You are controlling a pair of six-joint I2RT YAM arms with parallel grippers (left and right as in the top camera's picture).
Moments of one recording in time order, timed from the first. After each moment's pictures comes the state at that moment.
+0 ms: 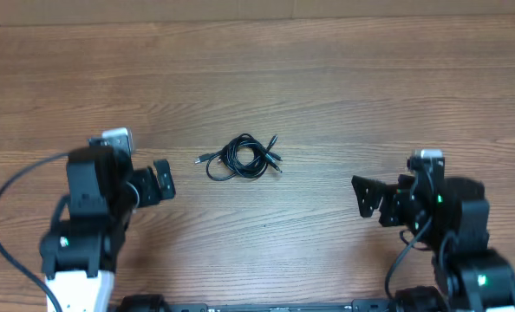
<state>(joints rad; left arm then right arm) 0.03 0.92 0.95 -0.89 0.03 -0.18 0.12 0.68 0.74 -0.76 -0.24 0.25</state>
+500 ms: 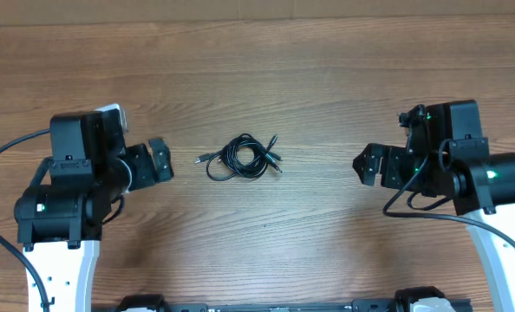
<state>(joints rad) 0.03 1.09 1.26 -1.12 0.10 -0.27 0.11 1.18 1.25 -1.23 -0.22 0.25</state>
